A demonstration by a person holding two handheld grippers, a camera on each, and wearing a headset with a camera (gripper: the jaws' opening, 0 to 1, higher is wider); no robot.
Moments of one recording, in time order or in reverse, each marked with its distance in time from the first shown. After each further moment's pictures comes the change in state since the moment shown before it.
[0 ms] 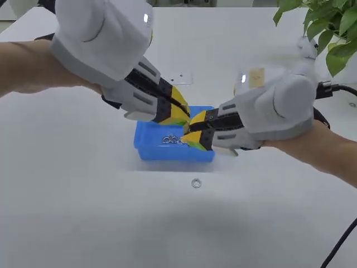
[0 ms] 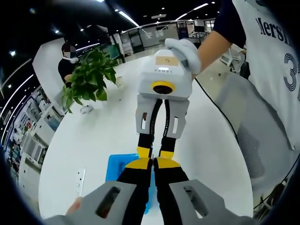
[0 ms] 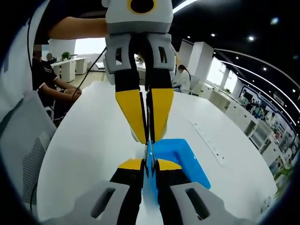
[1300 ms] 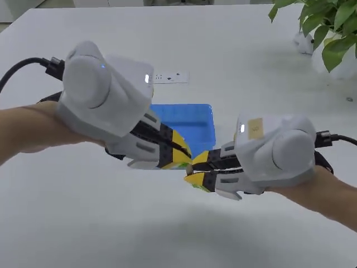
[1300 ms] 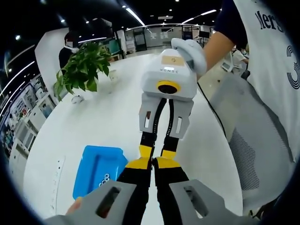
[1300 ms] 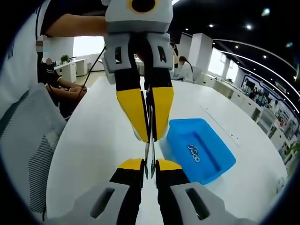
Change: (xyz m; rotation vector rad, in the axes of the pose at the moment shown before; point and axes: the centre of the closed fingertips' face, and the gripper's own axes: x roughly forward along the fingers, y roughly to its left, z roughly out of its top) left arm 0.034 -0.035 -0.021 -0.108 -0.012 -0.036; right arm 0.004 0.042 -0.044 0.099 0.029 0.030
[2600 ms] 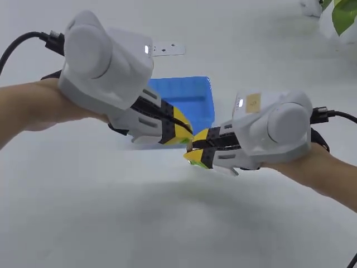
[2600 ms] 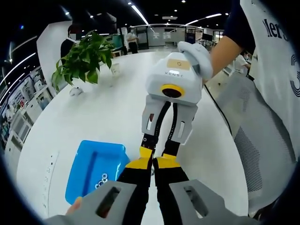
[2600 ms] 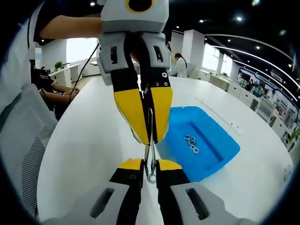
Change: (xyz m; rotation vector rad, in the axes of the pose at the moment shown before) left arm 0.024 0.013 -0.015 -0.053 0.009 -0.029; right arm 0.015 -0.014 -0.024 0.063 0.002 -0.016
